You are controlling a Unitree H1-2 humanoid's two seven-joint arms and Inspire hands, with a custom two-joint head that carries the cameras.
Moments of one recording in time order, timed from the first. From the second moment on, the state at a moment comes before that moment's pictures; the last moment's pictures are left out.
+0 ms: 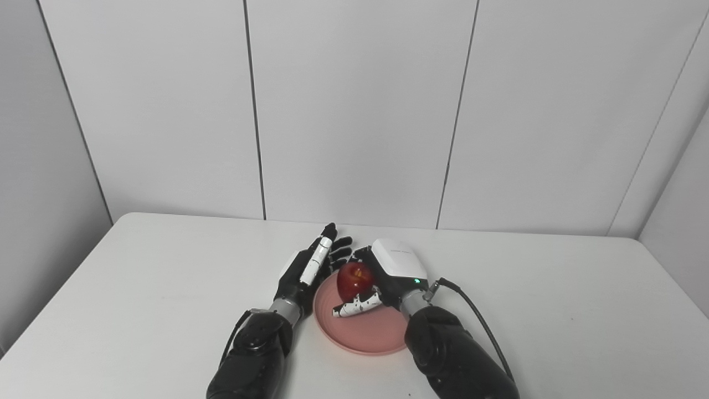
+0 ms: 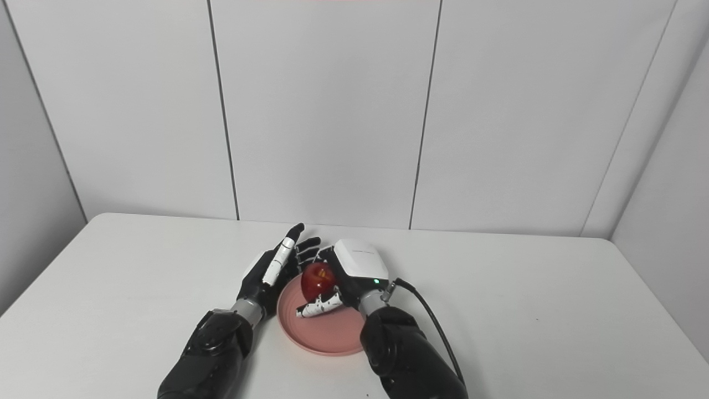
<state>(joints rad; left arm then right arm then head) -0.70 -0.02 0.02 0.99 -0.15 -0.22 -0.21 -0.67 -0.07 0.47 0.53 -0.77 0.14 -0.05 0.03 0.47</state>
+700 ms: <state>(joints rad) -0.70 -0.02 0.03 0.99 -0.14 -0.22 -0.21 -0.68 -0.10 0.49 0.52 -0.81 0.18 0.01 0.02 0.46</state>
